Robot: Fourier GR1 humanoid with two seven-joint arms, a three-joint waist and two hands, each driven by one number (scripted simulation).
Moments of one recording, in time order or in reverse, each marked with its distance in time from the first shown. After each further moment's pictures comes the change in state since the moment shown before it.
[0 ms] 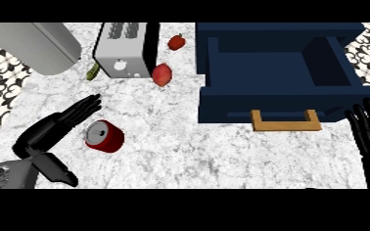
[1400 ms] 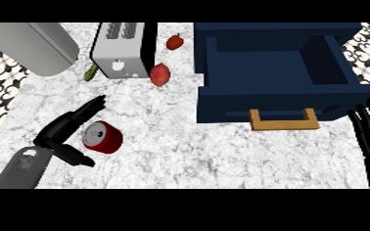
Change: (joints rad) left arm -0.214 0.081 -0.167 0.591 -0.178 0.260 -0.387; right arm 0.000 0.023 -0.014 -0.024 0.006 0.020 -0.004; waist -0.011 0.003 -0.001
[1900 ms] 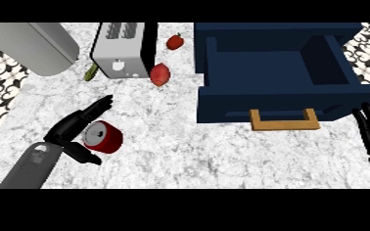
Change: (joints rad) left arm -0.068 -0.025 -0.043 0.123 -0.016 0.039 -0.052; right arm -0.018 -0.006 -0.022 -0.009 -0.021 -0.001 0.033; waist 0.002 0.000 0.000
